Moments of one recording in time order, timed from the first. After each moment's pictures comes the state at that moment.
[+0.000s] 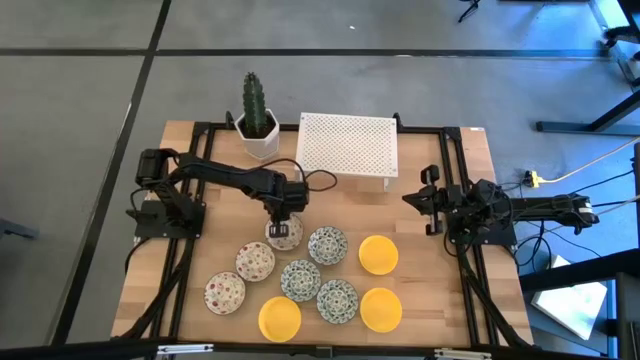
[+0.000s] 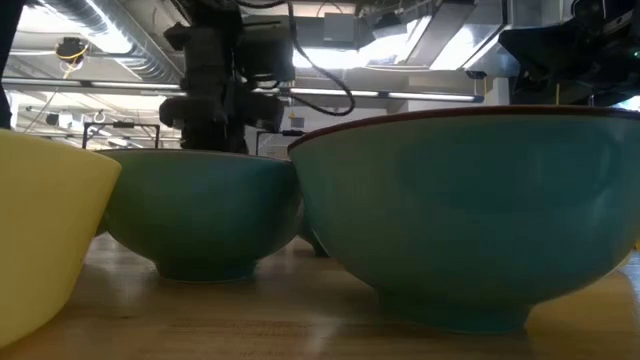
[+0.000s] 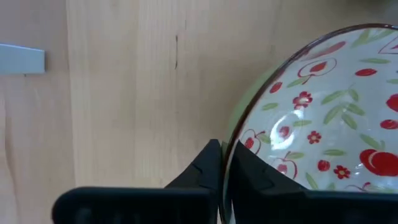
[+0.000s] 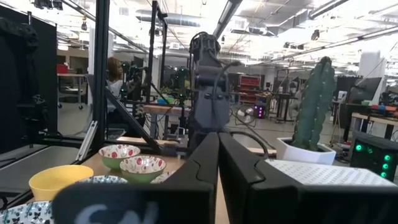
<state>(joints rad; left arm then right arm) 0.08 1.70 1.09 -0.78 -0.01 -0.03 -0.03 0.27 0.01 0.52 -0.03 -0.08</state>
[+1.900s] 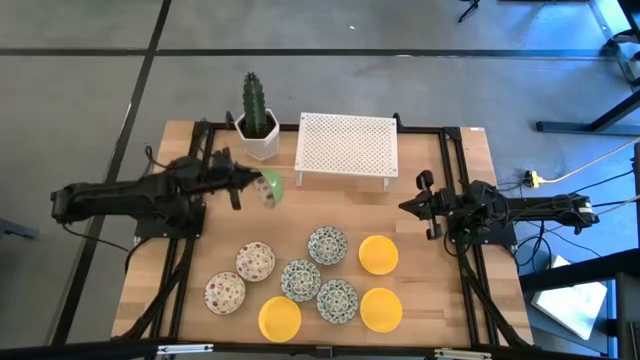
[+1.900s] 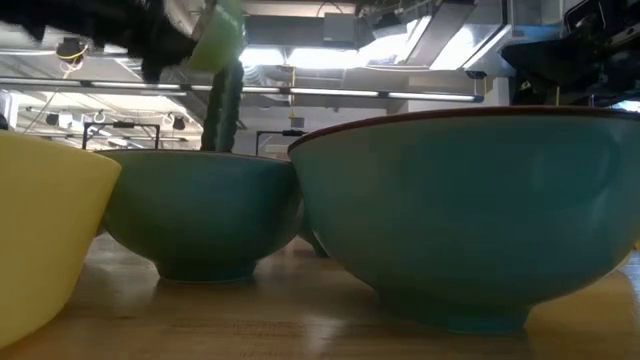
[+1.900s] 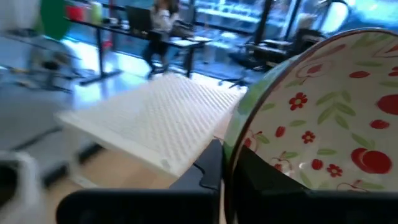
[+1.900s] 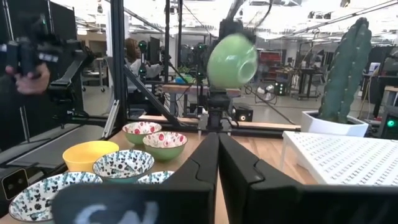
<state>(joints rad) 0.22 0.53 0.44 -0.02 -0.15 -0.20 -0.03 0.27 0.01 0.41 -0.10 -0.03</state>
